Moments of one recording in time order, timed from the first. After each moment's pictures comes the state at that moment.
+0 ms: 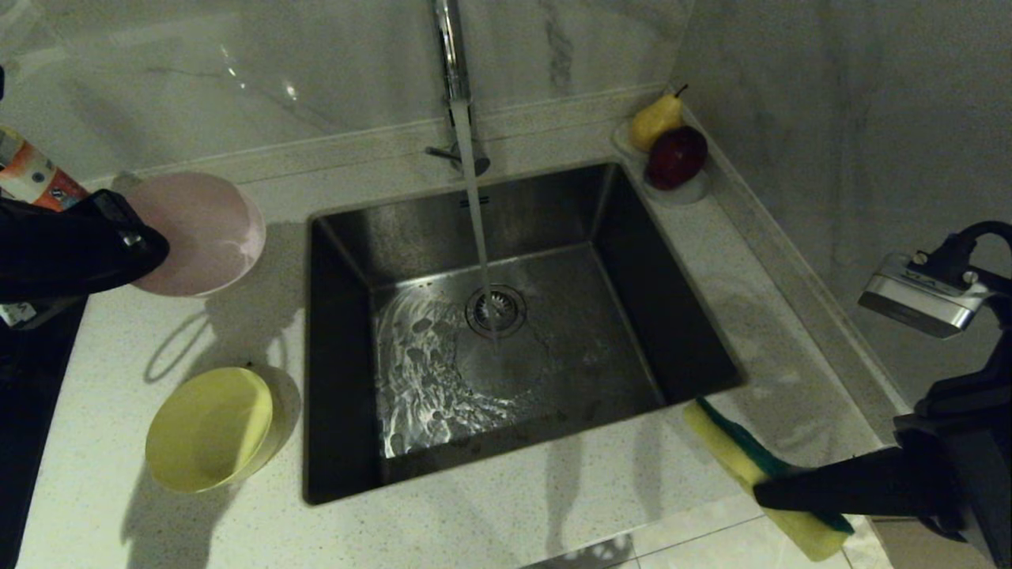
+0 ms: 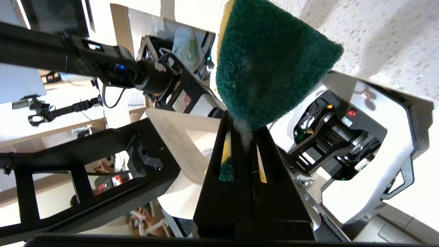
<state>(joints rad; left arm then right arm) -0.01 1.43 -1.32 0.37 0.28 -0.61 0.58 1.25 -1.07 0.45 0.54 0.37</state>
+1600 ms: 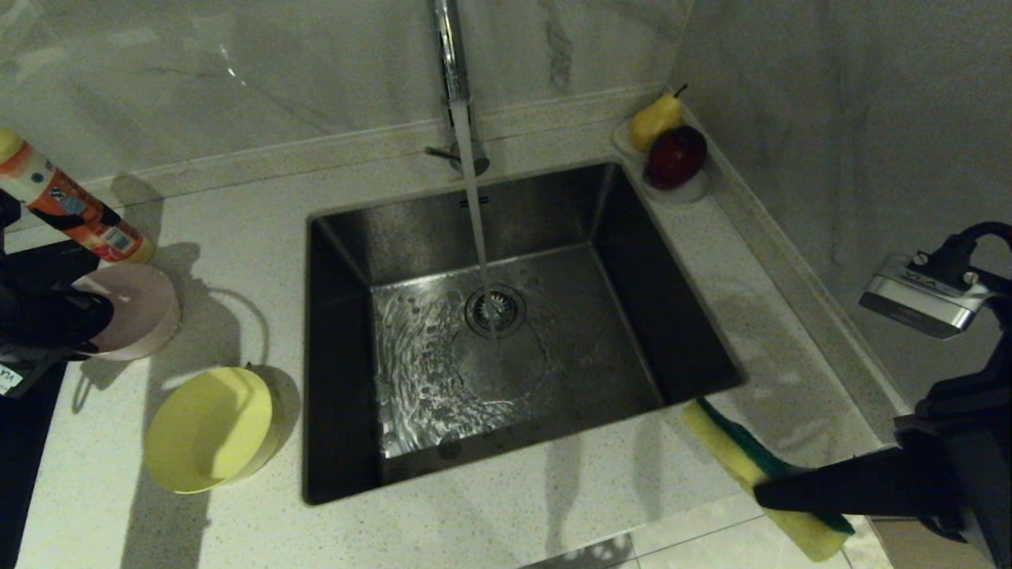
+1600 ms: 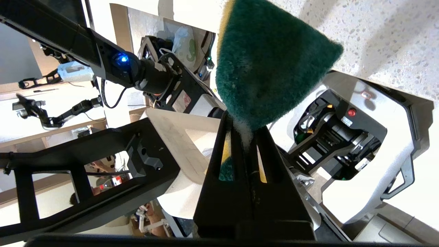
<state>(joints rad) 0.44 1.75 -1.36 0.36 0.08 -0.74 0.58 1.25 -1.07 0.45 0.54 0.37</state>
